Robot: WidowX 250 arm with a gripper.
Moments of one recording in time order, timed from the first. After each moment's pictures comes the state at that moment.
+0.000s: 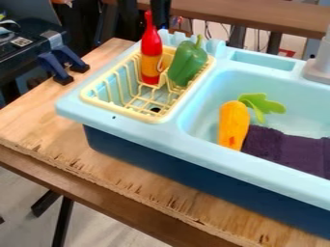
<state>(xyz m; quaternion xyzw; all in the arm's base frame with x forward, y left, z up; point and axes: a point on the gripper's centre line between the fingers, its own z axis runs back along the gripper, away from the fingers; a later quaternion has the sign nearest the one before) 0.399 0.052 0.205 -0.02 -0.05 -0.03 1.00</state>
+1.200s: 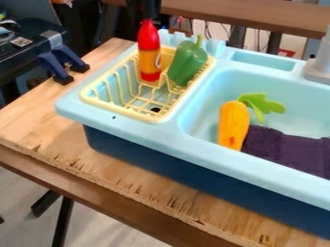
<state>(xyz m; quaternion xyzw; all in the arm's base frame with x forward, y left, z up) 0.386 0.052 0.222 -0.03 -0.04 -0.02 1.00</state>
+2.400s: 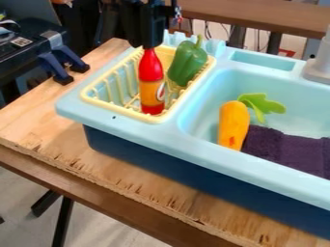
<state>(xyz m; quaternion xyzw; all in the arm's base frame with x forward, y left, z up) 0.331 0.014 0.200 -0.05 -0.01 -0.07 1.00</state>
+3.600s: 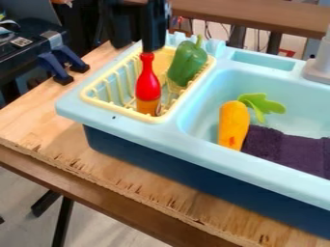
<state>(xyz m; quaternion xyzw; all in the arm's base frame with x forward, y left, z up) 0.310 0.012 0.212 -0.08 0.00 -0.08 0.99</state>
